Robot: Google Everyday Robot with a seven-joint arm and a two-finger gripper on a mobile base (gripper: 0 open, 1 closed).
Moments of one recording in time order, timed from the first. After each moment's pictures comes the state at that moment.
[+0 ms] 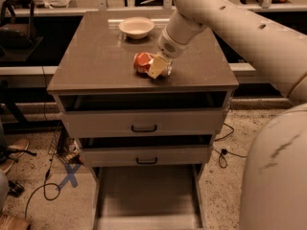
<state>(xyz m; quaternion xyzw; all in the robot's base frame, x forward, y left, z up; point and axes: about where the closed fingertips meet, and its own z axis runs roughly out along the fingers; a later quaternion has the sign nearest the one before) 0.704 -0.022 0.836 -0.53 0.81 0.07 0.24</state>
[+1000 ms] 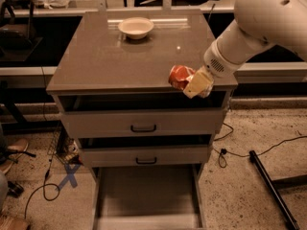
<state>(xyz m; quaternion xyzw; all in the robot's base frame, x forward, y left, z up) 0.598 -0.130 0.859 -0.44 0.86 0.04 0.25</state>
